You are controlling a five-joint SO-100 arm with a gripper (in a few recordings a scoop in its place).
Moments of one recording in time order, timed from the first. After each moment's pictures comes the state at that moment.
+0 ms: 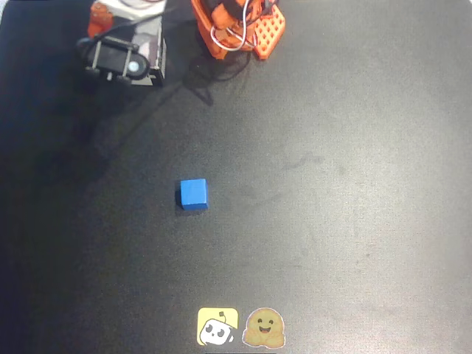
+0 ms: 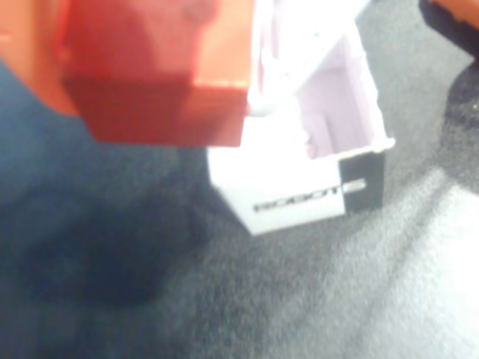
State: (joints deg) arm 63.8 144.1 128.1 83.5 38.1
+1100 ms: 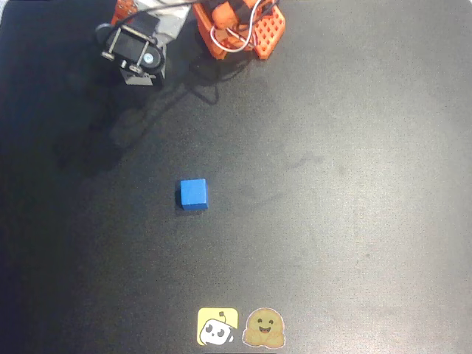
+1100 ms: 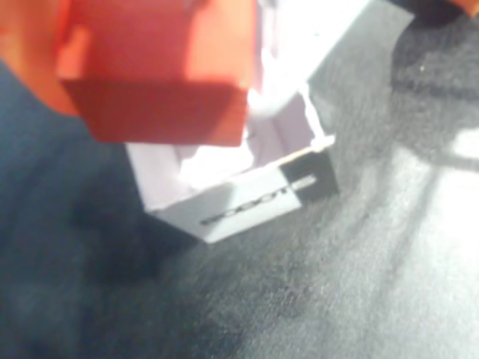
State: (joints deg) arm 63.5 160.4 141.6 83.5 47.7
